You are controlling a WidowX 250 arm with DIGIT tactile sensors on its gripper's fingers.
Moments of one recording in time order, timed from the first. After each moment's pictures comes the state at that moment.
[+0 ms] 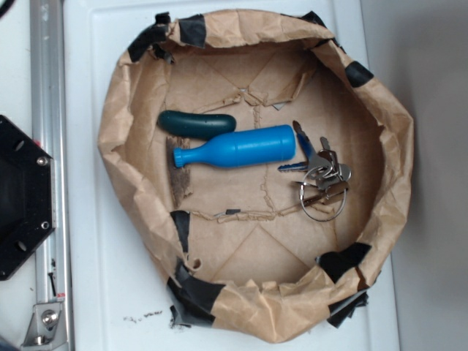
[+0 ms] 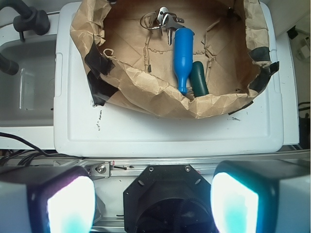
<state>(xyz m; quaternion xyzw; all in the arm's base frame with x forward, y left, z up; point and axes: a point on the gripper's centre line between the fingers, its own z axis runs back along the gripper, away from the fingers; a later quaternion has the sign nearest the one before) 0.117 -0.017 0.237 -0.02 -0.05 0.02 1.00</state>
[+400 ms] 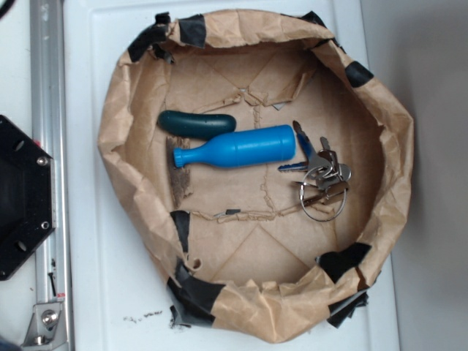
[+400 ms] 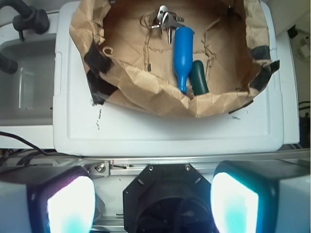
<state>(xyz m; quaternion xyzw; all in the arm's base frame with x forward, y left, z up) 0.115 -0.016 0.232 -0.02 -0.04 0.02 1.00</state>
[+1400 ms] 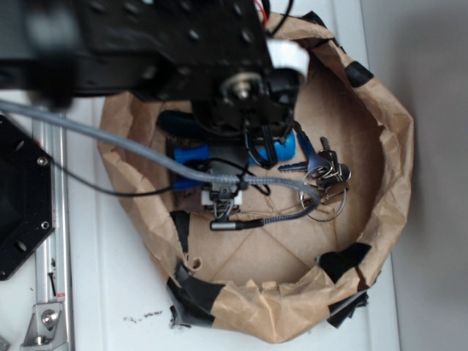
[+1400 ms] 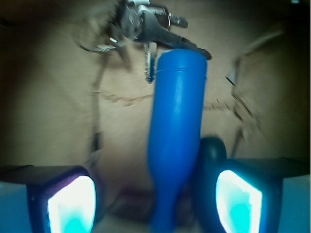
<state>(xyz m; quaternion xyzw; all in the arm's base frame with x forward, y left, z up) 0.247 0.034 0.060 -0.04 -0.01 -0.02 1.00</state>
